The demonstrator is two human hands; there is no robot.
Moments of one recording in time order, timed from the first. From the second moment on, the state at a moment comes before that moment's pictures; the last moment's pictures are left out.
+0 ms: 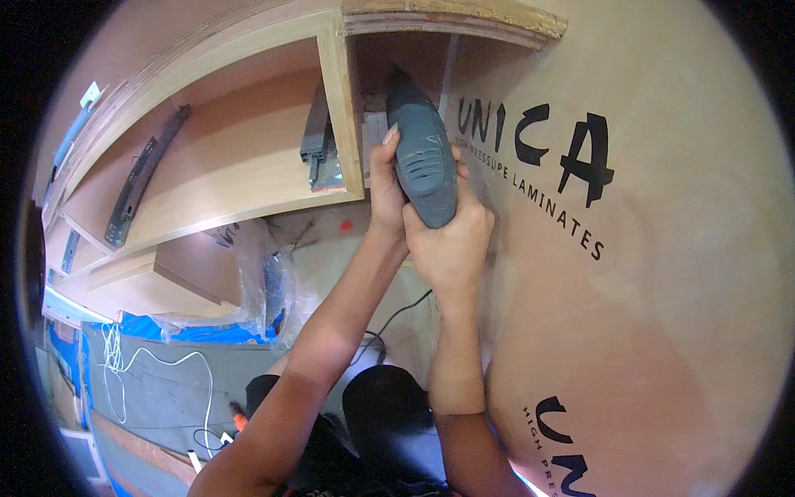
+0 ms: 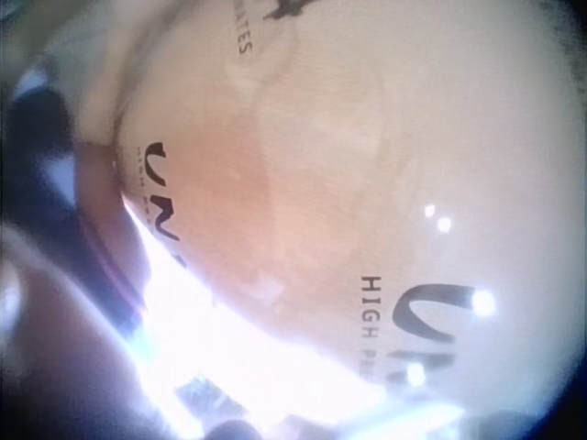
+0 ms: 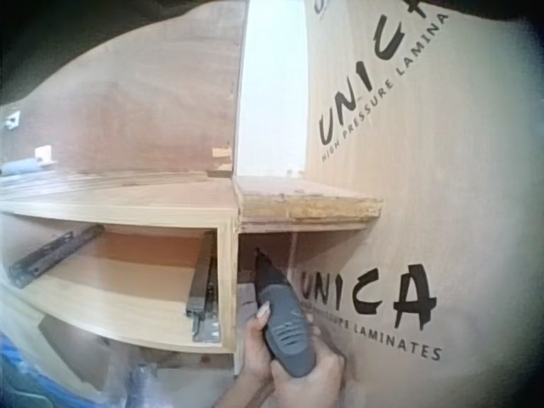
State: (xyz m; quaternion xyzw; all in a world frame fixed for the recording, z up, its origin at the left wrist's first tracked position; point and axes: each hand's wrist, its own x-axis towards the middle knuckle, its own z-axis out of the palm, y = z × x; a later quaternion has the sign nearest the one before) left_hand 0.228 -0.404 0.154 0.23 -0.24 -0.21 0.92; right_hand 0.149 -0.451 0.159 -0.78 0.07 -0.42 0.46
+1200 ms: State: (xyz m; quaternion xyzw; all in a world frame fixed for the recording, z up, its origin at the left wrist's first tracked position) left_hand 0.225 -0.398 0.152 0.24 -0.26 -0.20 0.91; right_hand 0.141 -0.446 0.163 -0.79 0.09 -0.42 0.45
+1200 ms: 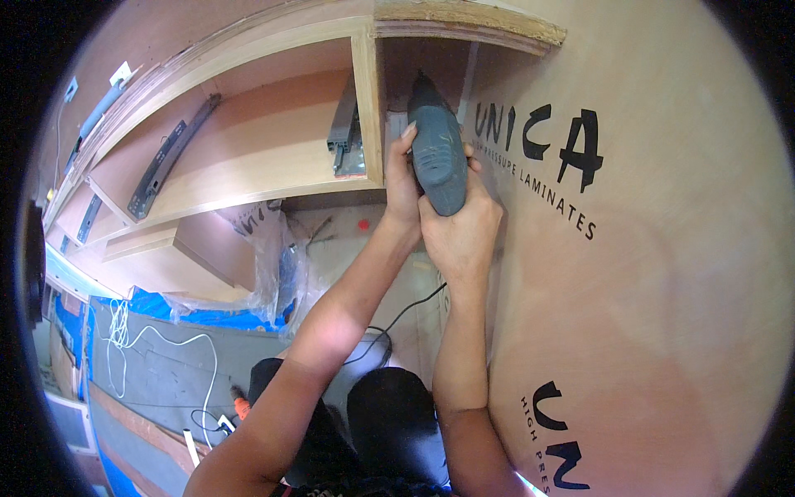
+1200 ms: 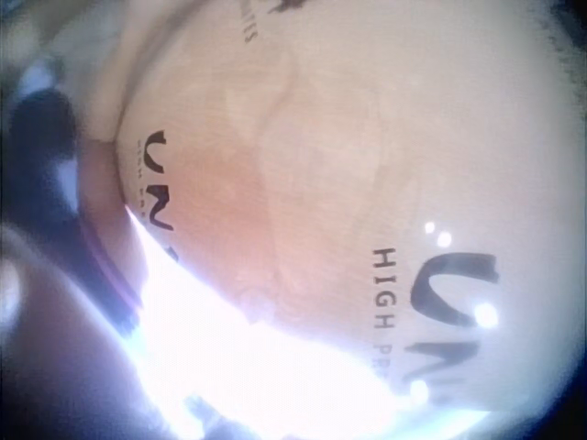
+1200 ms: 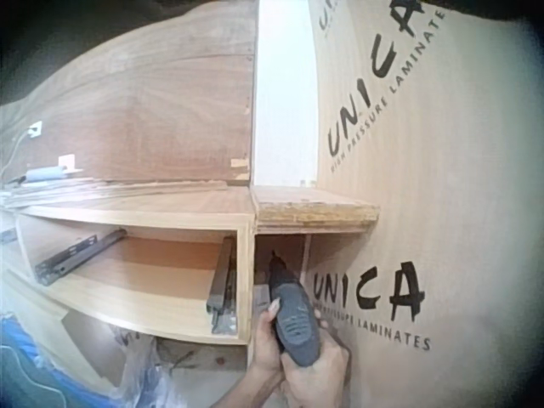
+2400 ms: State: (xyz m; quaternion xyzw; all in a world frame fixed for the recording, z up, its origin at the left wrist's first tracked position) left_hand -0.106 0.018 -0.238 0.64 0.05 -0.30 0.70; right_hand -0.013 -0.355 -0.186 -0.69 0.13 0.21 0.68
